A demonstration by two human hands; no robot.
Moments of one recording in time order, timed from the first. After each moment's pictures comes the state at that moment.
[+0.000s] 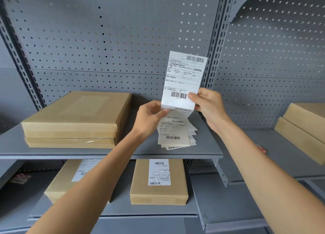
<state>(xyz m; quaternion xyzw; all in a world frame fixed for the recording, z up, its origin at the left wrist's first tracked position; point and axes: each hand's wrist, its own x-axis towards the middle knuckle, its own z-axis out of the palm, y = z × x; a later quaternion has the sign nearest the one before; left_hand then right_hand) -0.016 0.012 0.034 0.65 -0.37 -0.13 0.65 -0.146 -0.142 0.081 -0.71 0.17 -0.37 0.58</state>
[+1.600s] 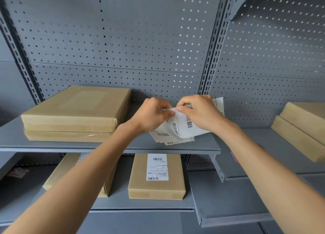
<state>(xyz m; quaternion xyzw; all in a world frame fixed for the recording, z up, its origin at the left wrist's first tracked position) -0.027 0.027 0.063 0.75 -0.53 -0.02 0.39 -0.167 -0.106 0.093 -0.95 0.17 -0.22 0.17</state>
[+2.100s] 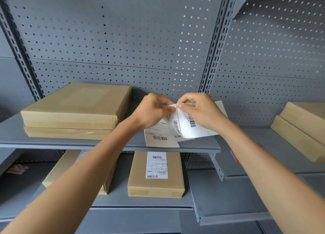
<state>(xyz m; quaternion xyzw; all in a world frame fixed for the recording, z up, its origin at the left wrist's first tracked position) -0.021 0.025 0.059 0.69 -0.52 -0.09 0.50 -0.168 -0.108 0.089 -0.92 0.12 -0.26 0.28</state>
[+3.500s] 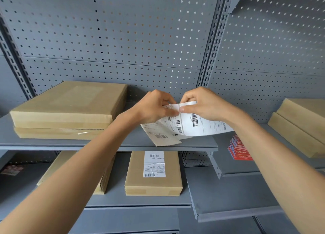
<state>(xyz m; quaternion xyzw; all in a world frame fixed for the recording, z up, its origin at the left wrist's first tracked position) -0.026 0.013 0.077 0.74 -0.54 -0.11 0.38 -0.173 -0.131 0.107 -0.95 0.14 -0.13 0.25</state>
